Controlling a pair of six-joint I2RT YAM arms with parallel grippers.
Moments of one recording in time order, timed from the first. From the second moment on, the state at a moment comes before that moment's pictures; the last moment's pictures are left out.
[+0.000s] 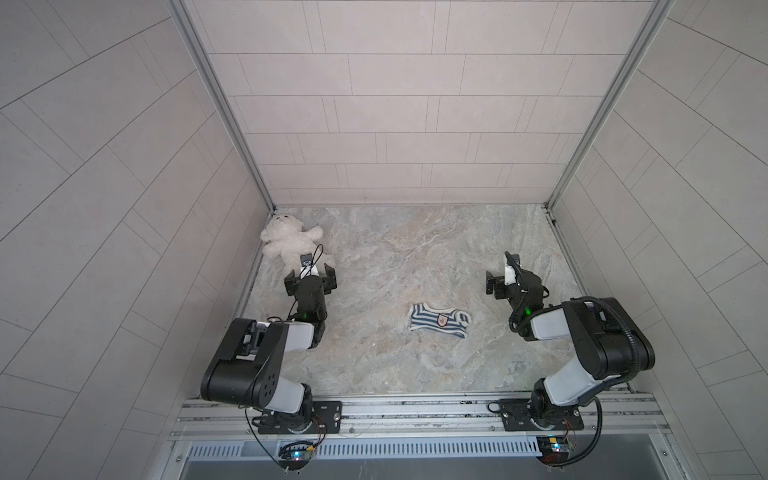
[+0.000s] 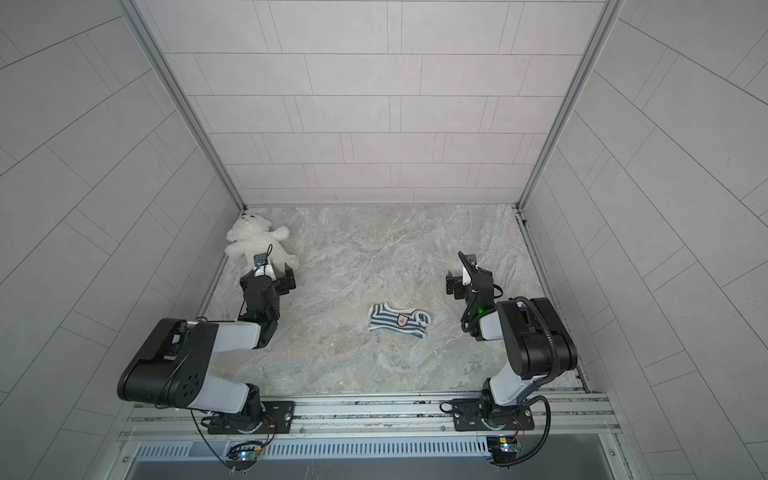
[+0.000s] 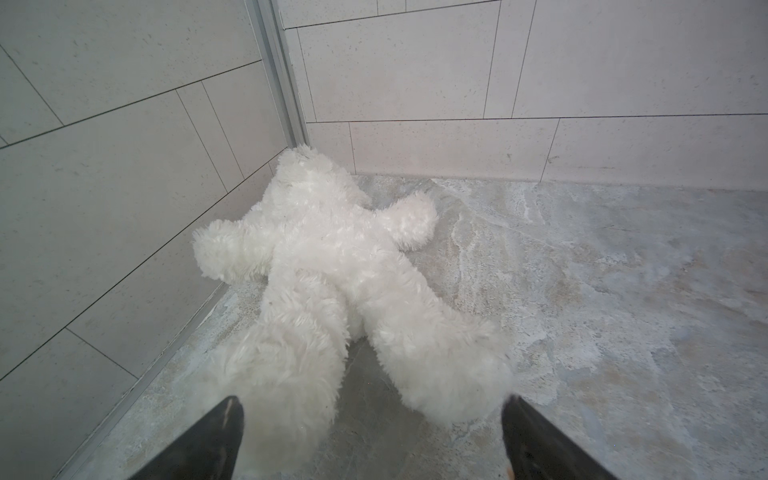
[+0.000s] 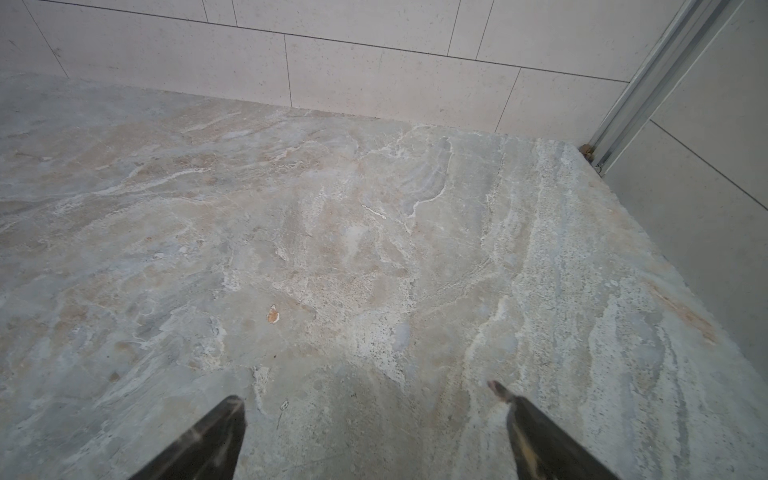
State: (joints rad) left arm -0.13 1.47 0.33 0.88 -0.44 -0.01; right arm 0.02 1.60 0.35 0.89 0.05 -0.07
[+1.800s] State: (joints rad) left arm -0.12 1.40 1.25 -0.54 -0.39 -0.44; right arm 0.27 1.12 0.77 -0.27 0.15 0.13
